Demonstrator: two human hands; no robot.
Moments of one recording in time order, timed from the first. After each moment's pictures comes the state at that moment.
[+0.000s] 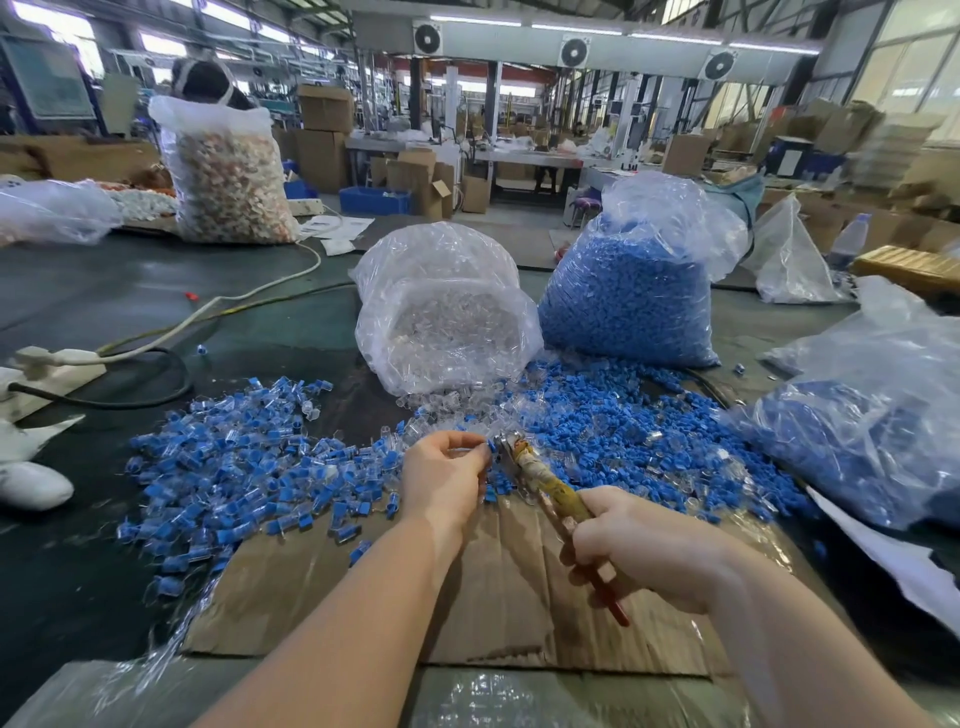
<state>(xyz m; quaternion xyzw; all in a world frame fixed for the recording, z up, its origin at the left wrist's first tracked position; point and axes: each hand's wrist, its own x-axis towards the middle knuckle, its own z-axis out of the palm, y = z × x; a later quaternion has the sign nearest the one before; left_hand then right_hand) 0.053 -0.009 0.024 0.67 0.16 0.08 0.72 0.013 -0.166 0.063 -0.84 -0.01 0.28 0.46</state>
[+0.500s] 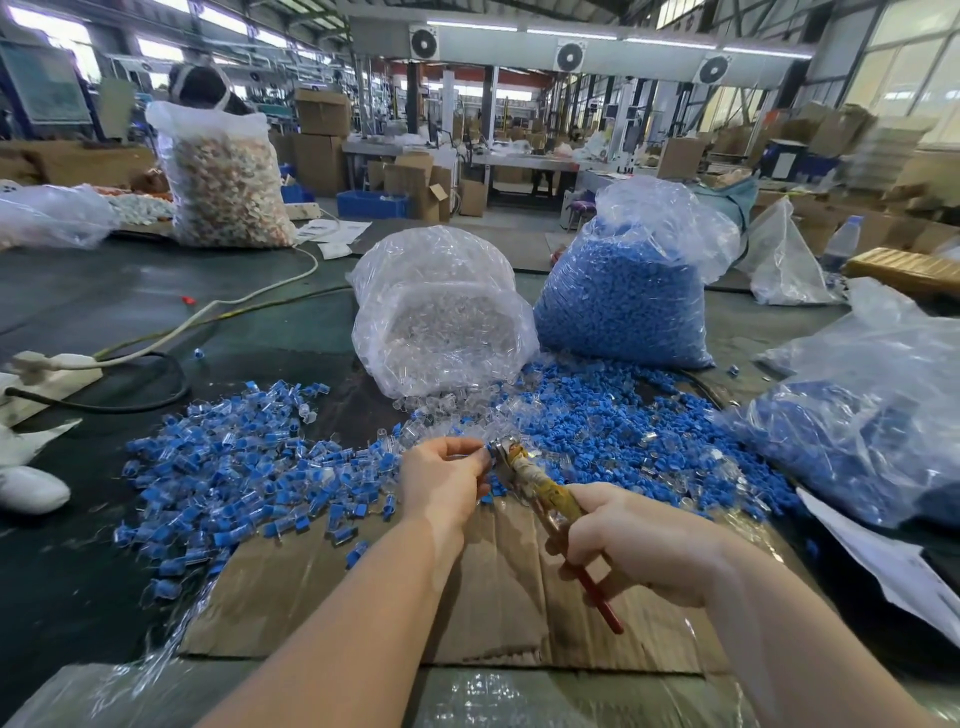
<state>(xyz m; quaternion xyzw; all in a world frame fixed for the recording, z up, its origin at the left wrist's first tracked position) 0.049 -0.011 0.029 0.66 0.19 0.06 0.73 0.012 -0.168 0.069 -0.83 -0.03 0.29 0.47</state>
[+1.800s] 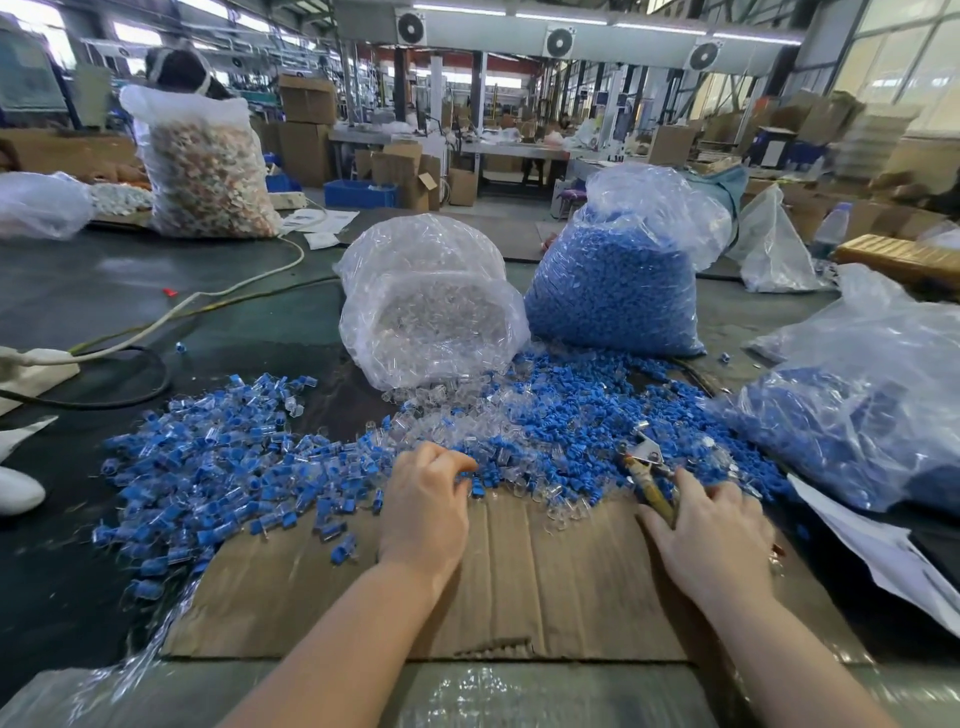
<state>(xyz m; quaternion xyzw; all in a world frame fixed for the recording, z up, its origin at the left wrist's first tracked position) 0.041 0.000 -0.012 0.92 -0.02 0.22 0.33 0.030 -0.234 -0.004 -0.98 0.17 -0.08 -0.01</state>
